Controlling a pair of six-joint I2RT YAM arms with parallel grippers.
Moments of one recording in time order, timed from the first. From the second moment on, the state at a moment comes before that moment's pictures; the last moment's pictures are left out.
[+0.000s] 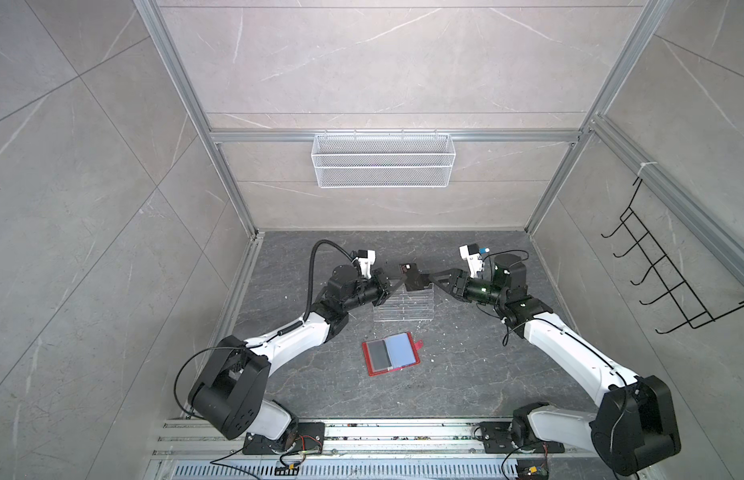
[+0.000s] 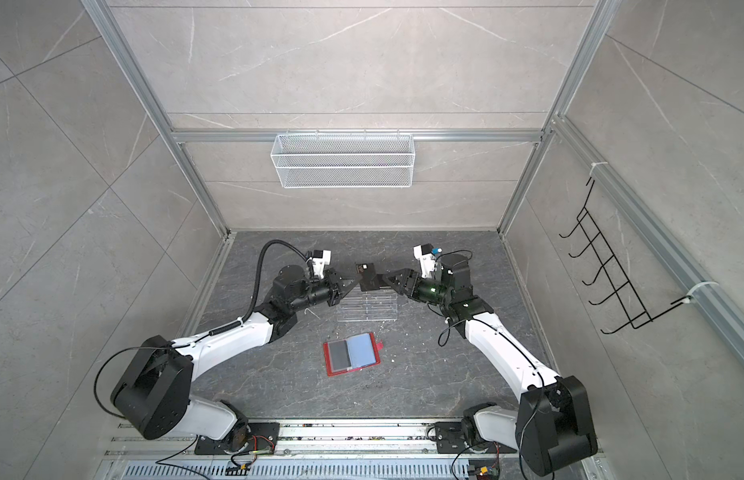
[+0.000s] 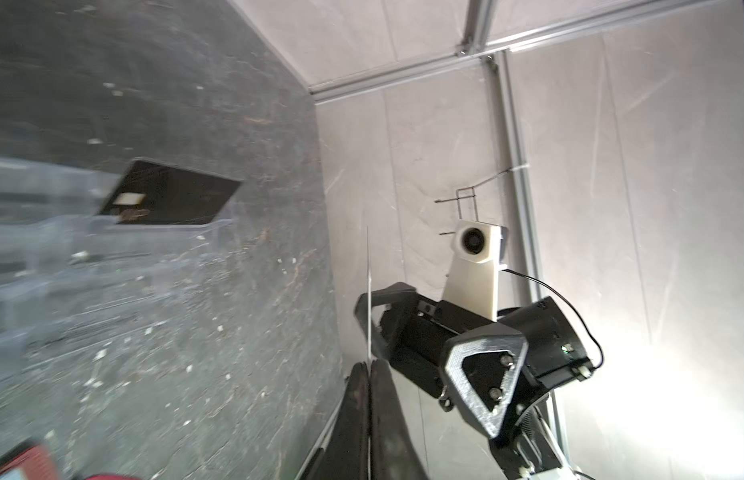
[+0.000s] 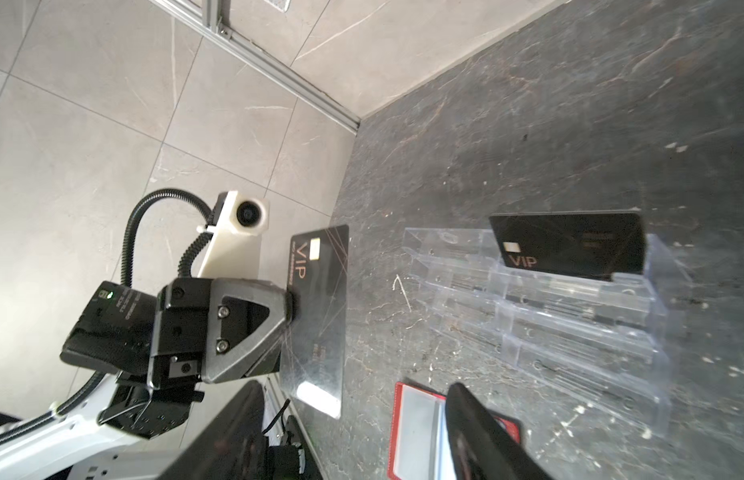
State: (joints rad) left arm -0.63 1.49 0.88 0.54 0.52 -1.26; right arm 0.27 1.26 0.86 0.05 -0.75 0.75
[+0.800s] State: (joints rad) left arm -0.67 1.58 0.83 0.68 0.56 -1.30; right arm 0.27 1.30 0.82 0.19 -0.85 0.80
